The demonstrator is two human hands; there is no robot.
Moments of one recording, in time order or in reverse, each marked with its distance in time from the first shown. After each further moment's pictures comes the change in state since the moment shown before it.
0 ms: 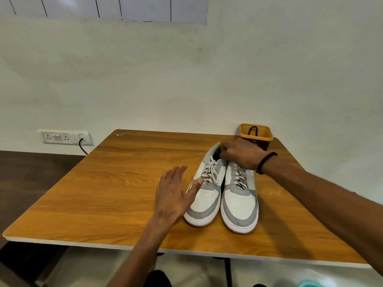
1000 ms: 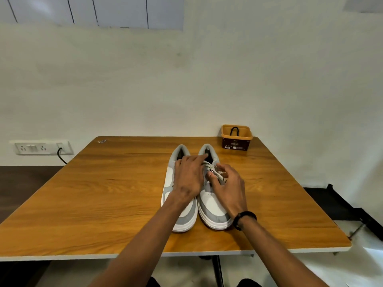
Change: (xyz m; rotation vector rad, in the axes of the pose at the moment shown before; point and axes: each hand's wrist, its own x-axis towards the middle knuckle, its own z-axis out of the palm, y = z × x) left_hand 0.061 0.063 0.057 0.163 0.038 0.349; right_hand -0.066 -0.114 0.051 1.040 0.715 0.858
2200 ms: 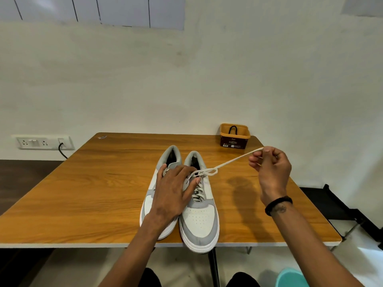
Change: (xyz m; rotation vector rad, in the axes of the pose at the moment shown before) left_hand -0.071 -0.019 -0.023 0.006 0.137 0.107; right_hand 0.021 -0.030 -0.096 0.597 0.403 0.326
